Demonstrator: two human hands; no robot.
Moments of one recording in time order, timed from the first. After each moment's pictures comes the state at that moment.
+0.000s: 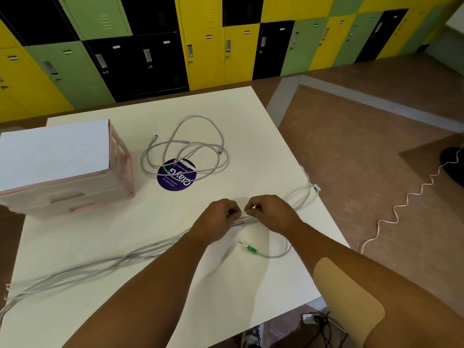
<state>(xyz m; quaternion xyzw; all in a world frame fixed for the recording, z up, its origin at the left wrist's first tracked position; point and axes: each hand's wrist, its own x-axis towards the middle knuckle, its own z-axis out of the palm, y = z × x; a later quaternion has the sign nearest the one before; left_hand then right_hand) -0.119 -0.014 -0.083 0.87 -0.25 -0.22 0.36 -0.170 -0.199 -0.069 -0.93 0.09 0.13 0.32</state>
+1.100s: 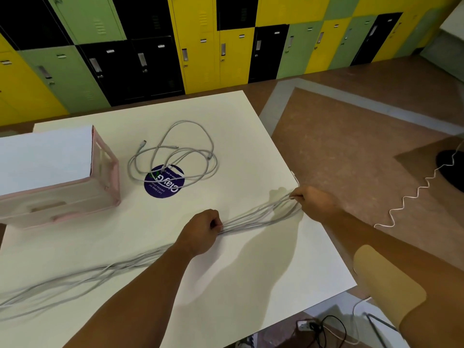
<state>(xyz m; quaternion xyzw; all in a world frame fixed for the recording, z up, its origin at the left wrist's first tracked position) -0.123 -0.010 -0.105 0.89 -0.20 -0.21 0.34 -0.179 -0.328 -0.051 -0.95 0.17 0.12 0.22</state>
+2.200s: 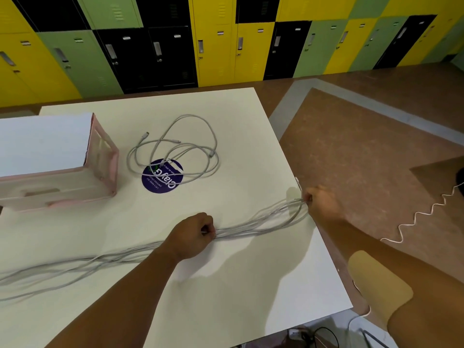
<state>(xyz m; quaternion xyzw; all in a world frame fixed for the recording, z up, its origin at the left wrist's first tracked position) -0.124 -0.006 -0.113 0.90 -0.22 -0.20 0.31 -0.157 -0.373 -0.092 -0.97 0.20 0.06 0.16</state>
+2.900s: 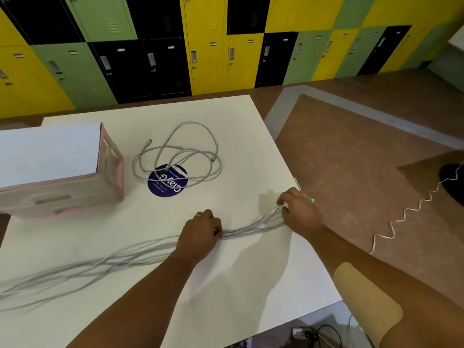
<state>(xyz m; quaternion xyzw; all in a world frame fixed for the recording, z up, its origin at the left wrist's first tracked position) -0.131 -0.012 -0.113 0.94 -0.26 -0.10 0.20 -0.176 -0.296 -0.076 -0.98 0.11 0.01 0.17</state>
